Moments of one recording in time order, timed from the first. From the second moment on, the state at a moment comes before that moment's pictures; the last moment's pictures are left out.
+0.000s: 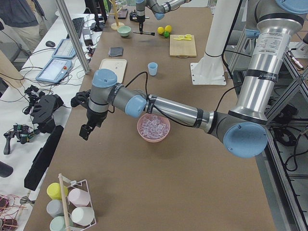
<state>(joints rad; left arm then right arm) -1.52 -1.81 -1.61 -1.80 -2.10 0.05 1.00 -1.28 1.65 -1.41 2.11 0.73</state>
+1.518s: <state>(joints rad) -1.52 -1.73 -1.56 -1.80 -2.15 -0.11 0.75 -1.12 1.91 -1.07 1.81 0.81</state>
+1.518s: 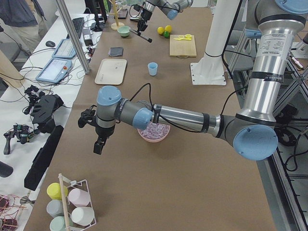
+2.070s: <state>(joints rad) -1.53 -1.73 -1.51 -1.80 -2.15 -0.12 0.61 -1.13 1.90 -0.76 1.63 0.81</state>
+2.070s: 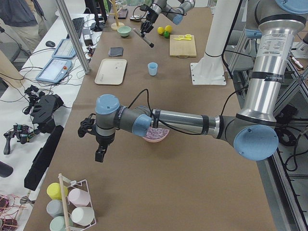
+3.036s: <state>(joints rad) -1.54 -1.73 -1.49 -1.80 -2.15 -0.12 0.35 -1.14 1.70 -0.24 1.29 0.80</state>
